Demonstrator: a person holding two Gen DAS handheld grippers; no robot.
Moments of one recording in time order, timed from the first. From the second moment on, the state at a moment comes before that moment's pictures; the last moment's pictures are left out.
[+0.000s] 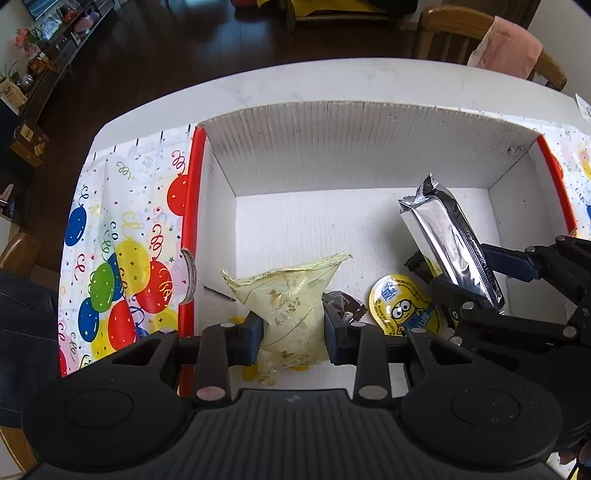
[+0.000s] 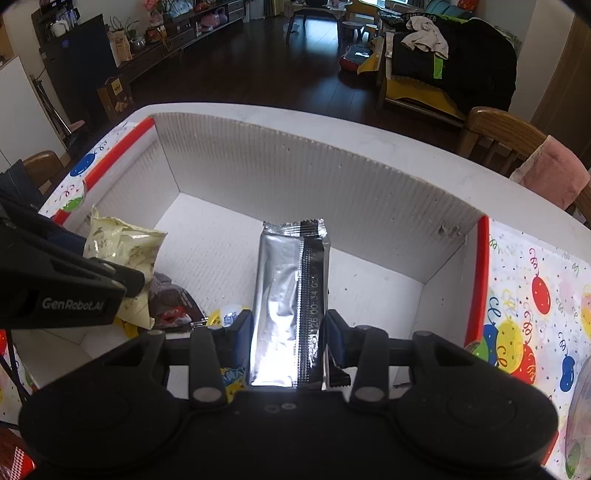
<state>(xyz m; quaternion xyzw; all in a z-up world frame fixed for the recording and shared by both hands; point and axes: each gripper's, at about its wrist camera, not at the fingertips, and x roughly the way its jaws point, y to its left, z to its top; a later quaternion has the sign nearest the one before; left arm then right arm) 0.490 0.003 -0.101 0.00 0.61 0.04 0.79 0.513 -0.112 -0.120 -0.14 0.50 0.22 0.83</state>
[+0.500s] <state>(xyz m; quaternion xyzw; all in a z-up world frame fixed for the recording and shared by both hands) 0.485 0.007 -0.099 -0.01 0.60 0.04 0.80 0.508 -0.116 -0.119 -0.12 0.50 0.23 0.82</state>
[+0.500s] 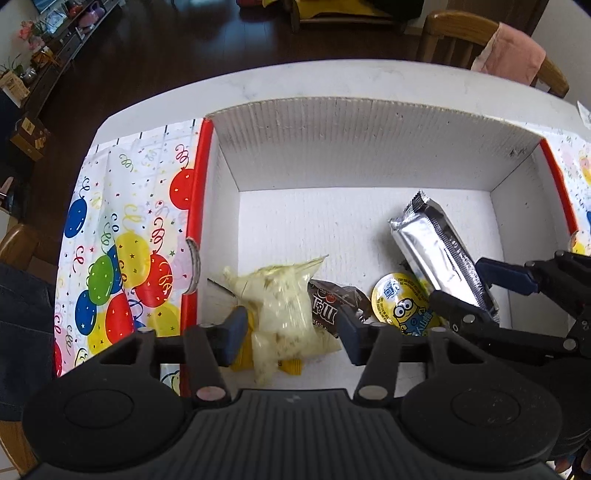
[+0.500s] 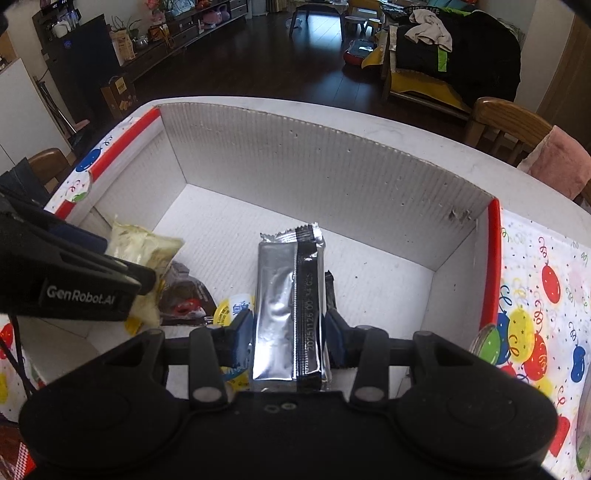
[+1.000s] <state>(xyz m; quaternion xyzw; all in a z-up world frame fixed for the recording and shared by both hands) 0.437 0.014 -0.050 -0.05 0.54 0.02 0.84 0.467 -0.137 -0.068 -0.08 0.48 0.24 0.84</state>
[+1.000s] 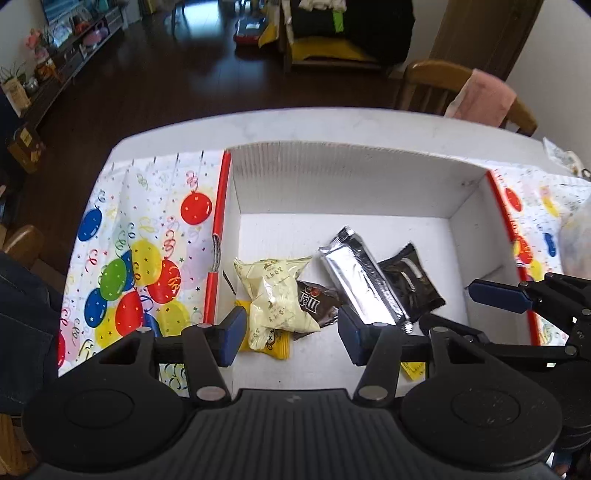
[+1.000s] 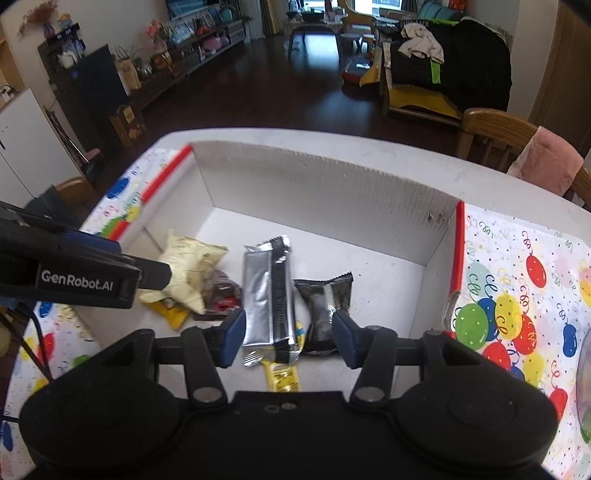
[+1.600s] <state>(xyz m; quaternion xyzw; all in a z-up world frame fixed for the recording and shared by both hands) 0.341 0.026 0.012 -0.06 0.45 -0.01 0.89 0.390 -0.143 -0.008 -0.04 0.42 0.28 0.86</state>
